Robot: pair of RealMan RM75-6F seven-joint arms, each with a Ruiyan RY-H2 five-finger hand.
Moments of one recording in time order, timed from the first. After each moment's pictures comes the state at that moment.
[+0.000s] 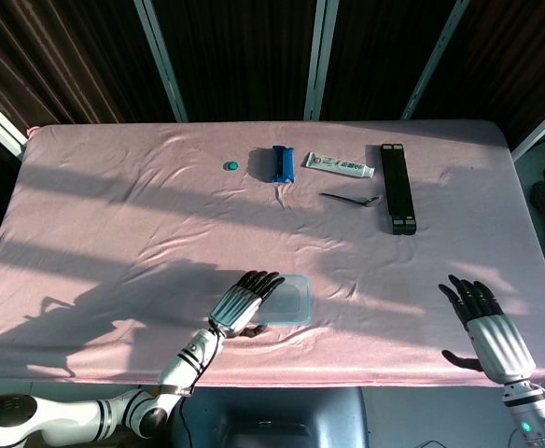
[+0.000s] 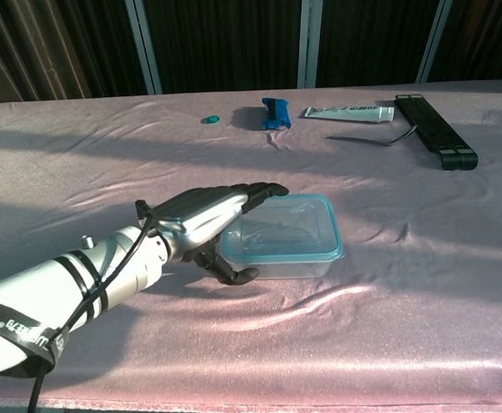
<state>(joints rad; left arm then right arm) -0.76 -1.86 -0.15 -1.38 1.22 0.88 0.36 0.11 -1.10 -0.03 -1.64 -1.63 1.40 -0.07</state>
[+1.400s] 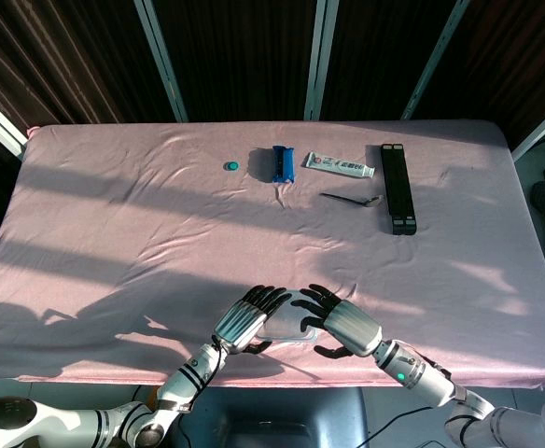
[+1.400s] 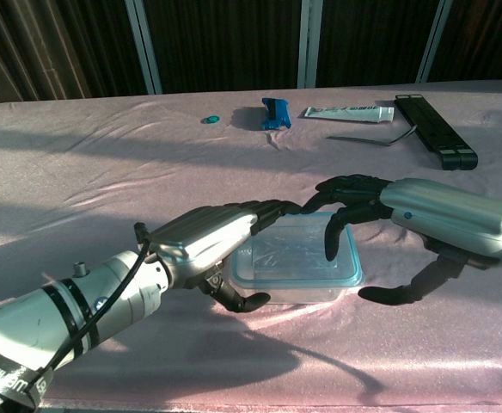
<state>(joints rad) -0.74 -1.85 -0.09 -1.44 1.27 0.92 0.33 0.54 -1.59 -0.06 -1.19 -1.91 1.25 0.31</state>
